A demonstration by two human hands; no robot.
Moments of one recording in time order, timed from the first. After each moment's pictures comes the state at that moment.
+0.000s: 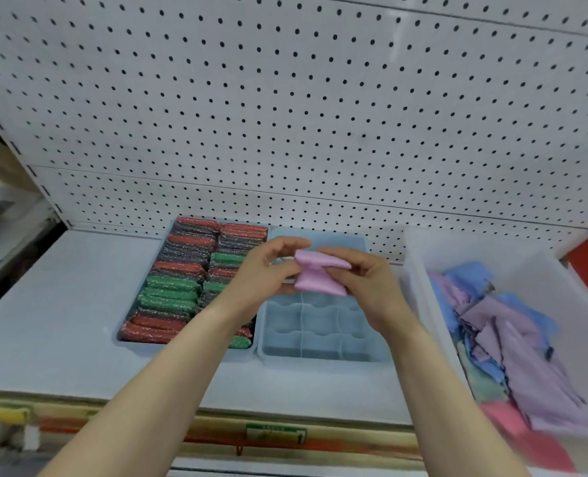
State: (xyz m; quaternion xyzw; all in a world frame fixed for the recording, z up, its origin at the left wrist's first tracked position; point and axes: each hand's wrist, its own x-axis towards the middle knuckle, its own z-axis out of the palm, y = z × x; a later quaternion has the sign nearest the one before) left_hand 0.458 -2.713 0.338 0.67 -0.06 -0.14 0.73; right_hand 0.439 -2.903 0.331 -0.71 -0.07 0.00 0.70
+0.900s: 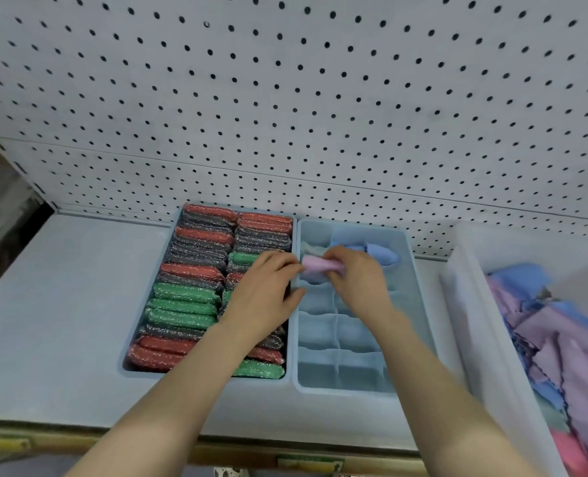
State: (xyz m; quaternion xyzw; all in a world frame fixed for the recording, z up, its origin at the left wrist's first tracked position) left_hand 0.510 -2.666 0.252 0.94 -0.23 0.06 0.25; right_hand 0.528 -2.854 0.254 -0.97 0.00 -0.01 0.25
